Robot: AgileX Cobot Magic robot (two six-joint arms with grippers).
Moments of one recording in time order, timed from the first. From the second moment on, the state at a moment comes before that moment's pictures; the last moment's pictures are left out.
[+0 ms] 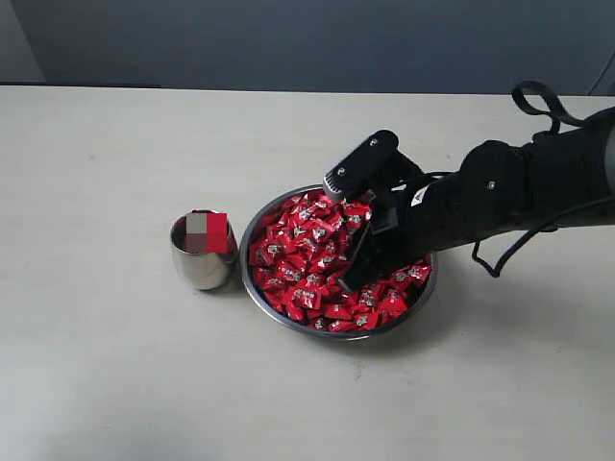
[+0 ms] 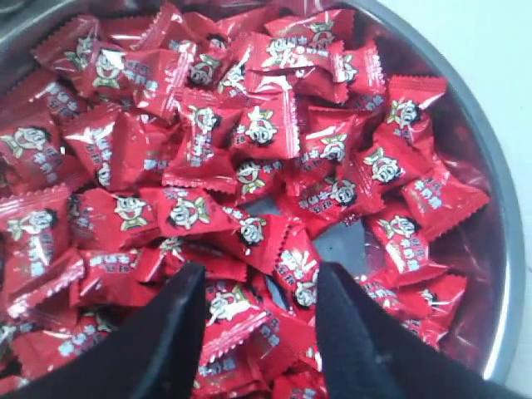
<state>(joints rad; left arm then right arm) 0.12 0.00 0.00 0.05 0.29 -0.02 0.71 1.74 -0.83 0.43 0.15 -0.71</state>
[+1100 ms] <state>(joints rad) 0.12 0.00 0.00 0.05 0.29 -0.02 0.71 1.76 -0.83 0.26 0.10 -0.99</state>
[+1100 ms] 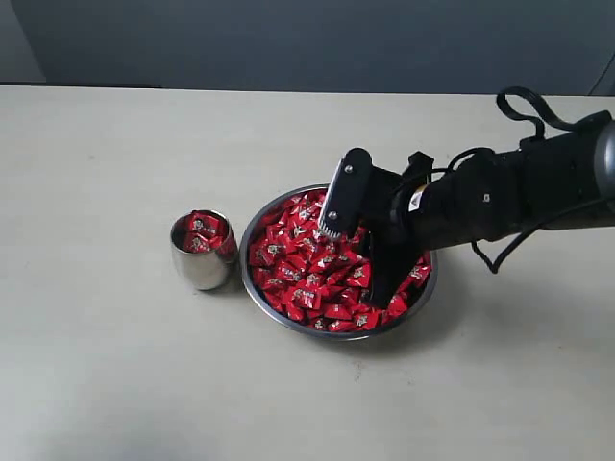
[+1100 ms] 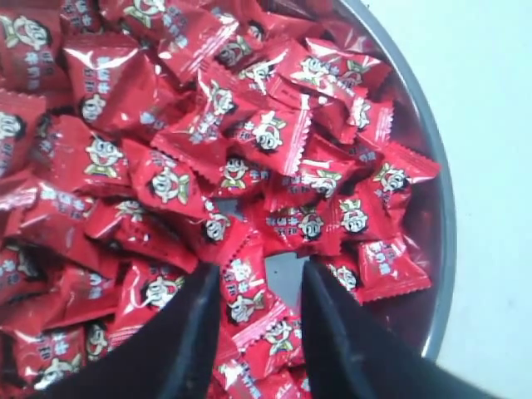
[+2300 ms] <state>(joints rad) 0.12 0.00 0.00 0.05 0.29 -0.02 0.83 1.86 -0.83 0.04 -0.02 -1.00</state>
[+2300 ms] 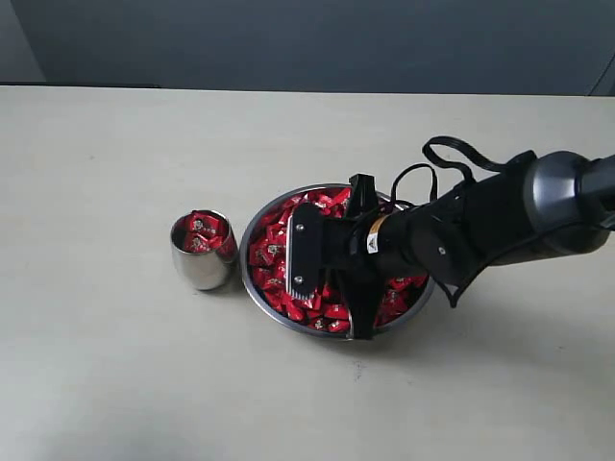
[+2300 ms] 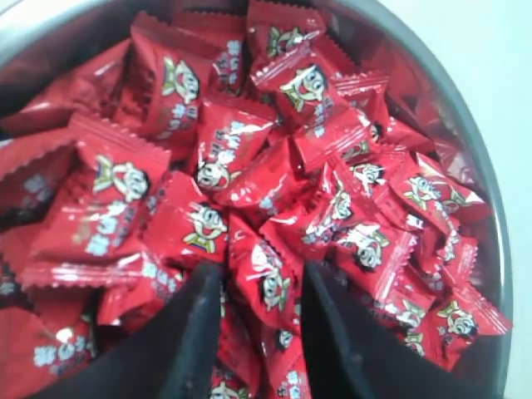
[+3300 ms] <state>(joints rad) 0.12 0.00 0.00 0.05 0.29 -0.02 0.83 1.86 -0.83 0.04 -0.07 -0.99</state>
